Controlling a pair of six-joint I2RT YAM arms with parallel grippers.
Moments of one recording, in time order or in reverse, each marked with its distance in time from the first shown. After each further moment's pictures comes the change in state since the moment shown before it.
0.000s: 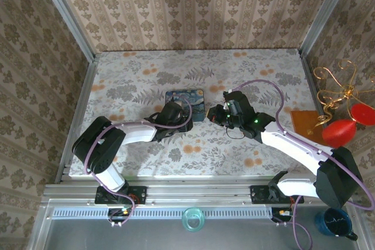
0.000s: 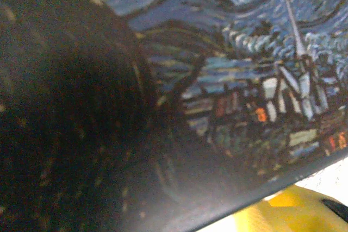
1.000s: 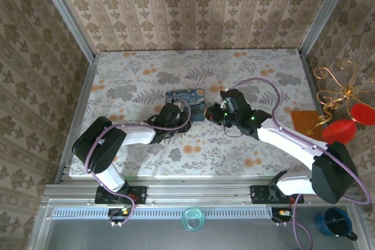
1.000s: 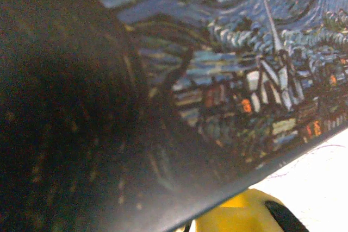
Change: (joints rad) left arm 0.008 0.002 -0.050 0.124 0.076 -0.042; right arm -0.004 0.063 0.035 0.010 -0.034 -0.007
